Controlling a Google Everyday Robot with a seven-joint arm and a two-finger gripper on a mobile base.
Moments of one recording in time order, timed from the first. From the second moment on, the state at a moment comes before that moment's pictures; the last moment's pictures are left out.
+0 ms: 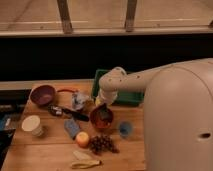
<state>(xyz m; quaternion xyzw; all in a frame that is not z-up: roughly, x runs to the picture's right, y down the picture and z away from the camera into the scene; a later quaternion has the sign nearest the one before) -0.009 0.088 0.839 -0.25 0.09 0.62 0.74</state>
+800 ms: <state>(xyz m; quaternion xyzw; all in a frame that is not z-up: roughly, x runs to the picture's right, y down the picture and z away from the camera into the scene) -0.044 0.121 0.791 -0.28 0.05 0.61 0.74</state>
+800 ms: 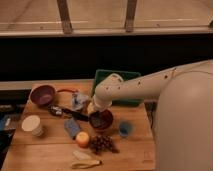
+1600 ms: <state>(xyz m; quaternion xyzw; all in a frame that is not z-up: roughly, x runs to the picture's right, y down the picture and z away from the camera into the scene) -0.009 0.106 0.828 -0.25 0.09 0.62 0.74</state>
